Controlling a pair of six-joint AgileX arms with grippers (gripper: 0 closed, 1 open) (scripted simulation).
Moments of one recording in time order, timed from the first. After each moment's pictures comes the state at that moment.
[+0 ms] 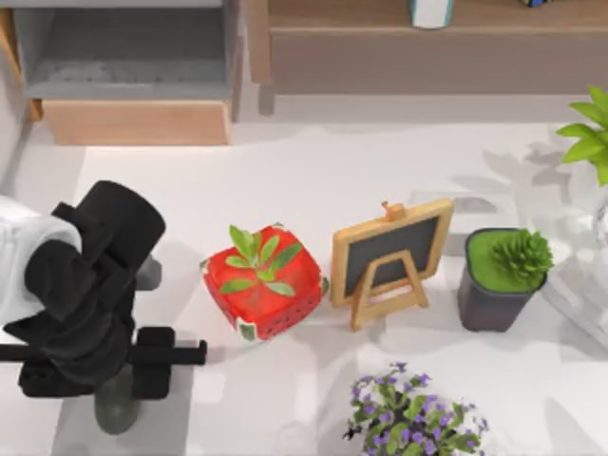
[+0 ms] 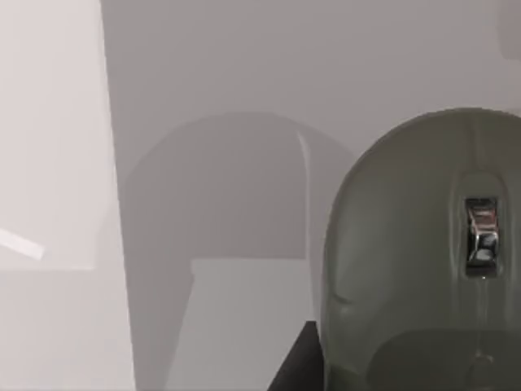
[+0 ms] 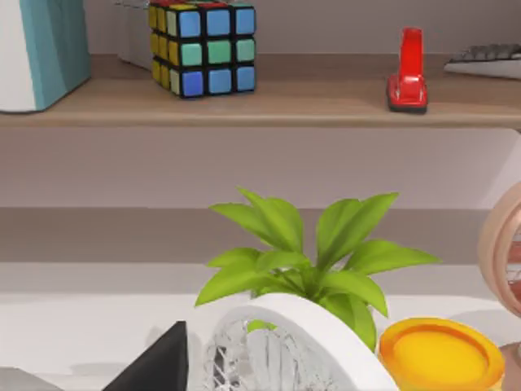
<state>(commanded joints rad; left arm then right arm) -0.48 1.49 0.72 -0.71 -0.05 -0.44 0.00 0.00 0.00 0.00 0.00 0.00</state>
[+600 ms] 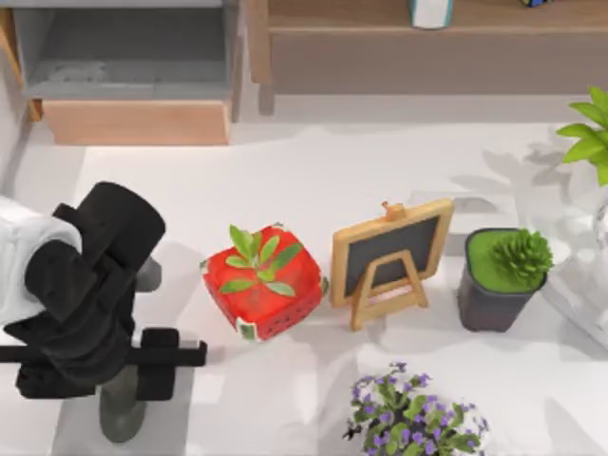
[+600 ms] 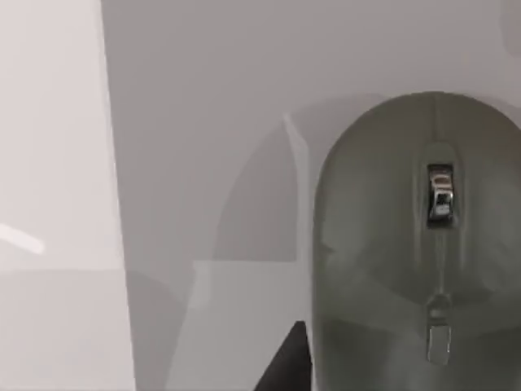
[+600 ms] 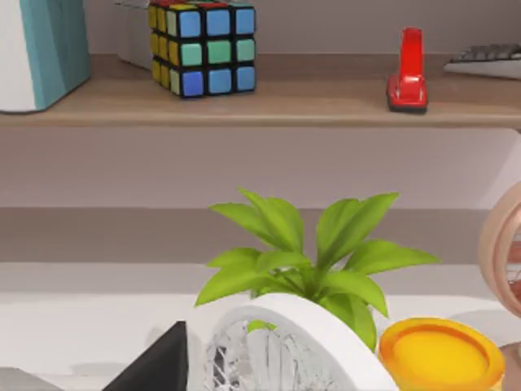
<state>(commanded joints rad) -0.48 1.49 0.72 -0.71 -0.05 -0.44 0.00 0.00 0.00 0.00 0.00 0.00</state>
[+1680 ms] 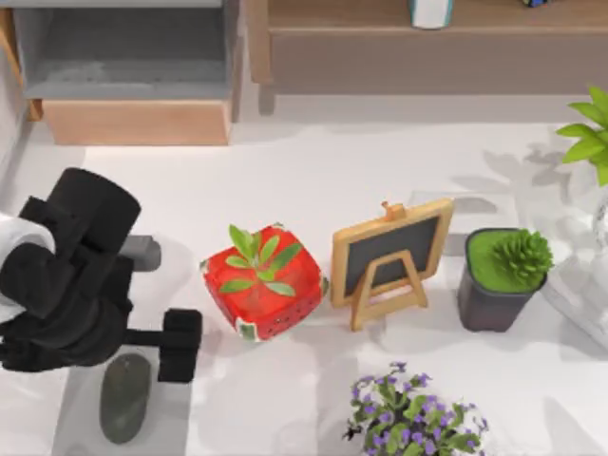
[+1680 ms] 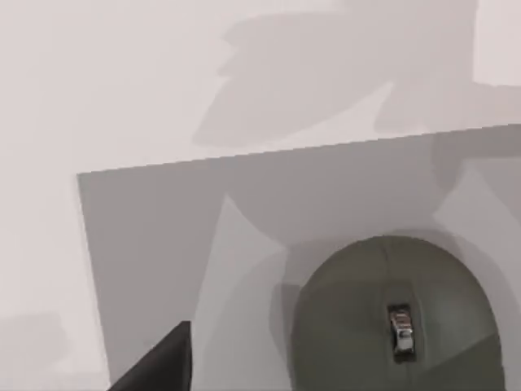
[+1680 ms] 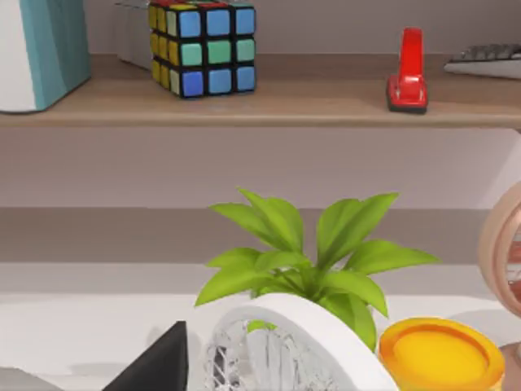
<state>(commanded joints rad) -0.41 1.45 0.68 -0.56 0.00 -0.29 0.00 0.00 0.00 0.00 0.00 0.00</state>
